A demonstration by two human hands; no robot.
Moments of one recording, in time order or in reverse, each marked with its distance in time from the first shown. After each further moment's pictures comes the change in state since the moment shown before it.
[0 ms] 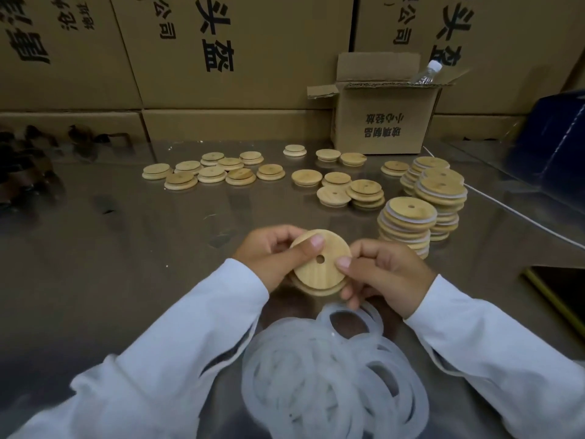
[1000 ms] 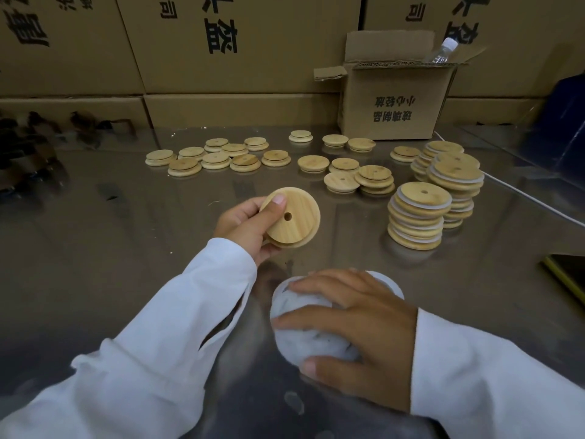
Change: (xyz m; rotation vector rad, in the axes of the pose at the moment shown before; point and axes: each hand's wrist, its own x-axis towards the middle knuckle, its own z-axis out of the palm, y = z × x) left_hand 0.020 -0.013 -0.021 -0.301 0.314 -0.001; right_hand -0.035 0.018 0.043 -1.127 -0.147 -0.572
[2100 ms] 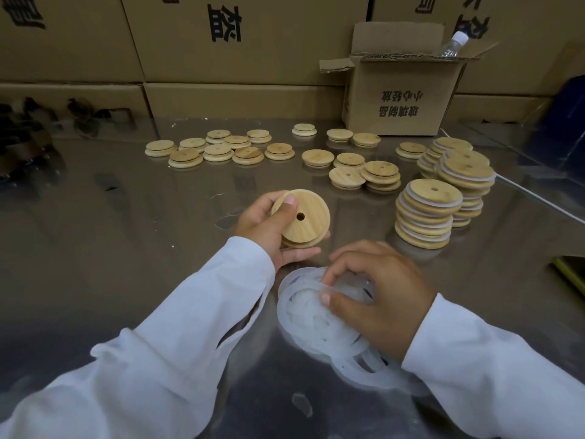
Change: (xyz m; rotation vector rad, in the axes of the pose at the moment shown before) left_hand -0.008 -0.002 0.010 -0.040 -0.104 -0.127; right_hand 0.019 0.014 -0.015 0.232 0.009 0.430
